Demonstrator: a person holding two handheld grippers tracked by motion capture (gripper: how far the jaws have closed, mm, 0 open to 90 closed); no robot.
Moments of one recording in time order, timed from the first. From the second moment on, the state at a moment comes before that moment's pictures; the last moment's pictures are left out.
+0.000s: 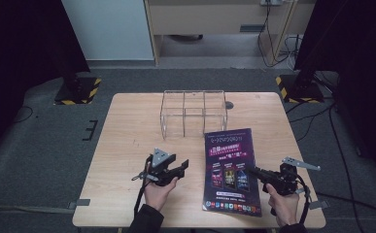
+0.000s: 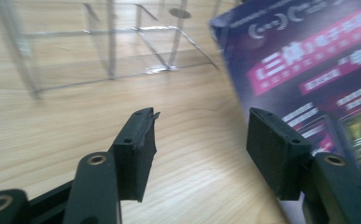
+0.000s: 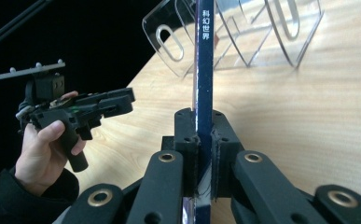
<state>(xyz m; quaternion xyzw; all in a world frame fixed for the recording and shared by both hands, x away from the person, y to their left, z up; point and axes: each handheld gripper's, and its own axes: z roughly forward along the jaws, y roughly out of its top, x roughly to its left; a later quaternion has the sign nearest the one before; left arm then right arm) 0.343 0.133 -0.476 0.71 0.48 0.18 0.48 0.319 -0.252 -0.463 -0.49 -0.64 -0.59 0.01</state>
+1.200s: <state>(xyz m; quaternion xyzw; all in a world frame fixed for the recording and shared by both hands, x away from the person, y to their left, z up) 0.325 0.277 -0.527 0.69 0.59 0.25 0.34 0.331 -0.248 -0.358 -0.46 -0.60 -0.64 -0.16</state>
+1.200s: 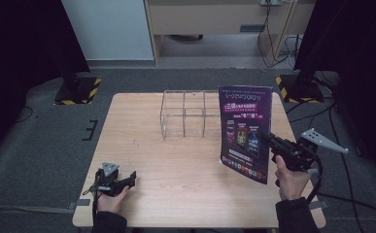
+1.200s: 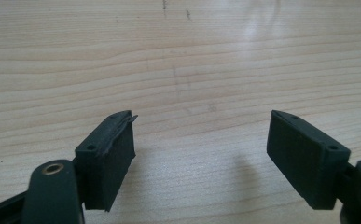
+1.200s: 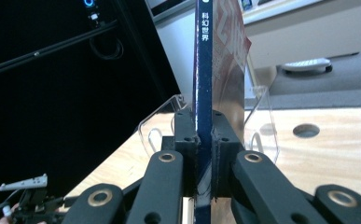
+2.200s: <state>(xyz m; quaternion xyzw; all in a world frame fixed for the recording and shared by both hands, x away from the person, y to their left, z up) 0.332 0.278 -0.535 0.70 0.60 0.26 0.29 0.376 -0.221 -0.318 -0.44 -0.57 -0.66 -0.22</state>
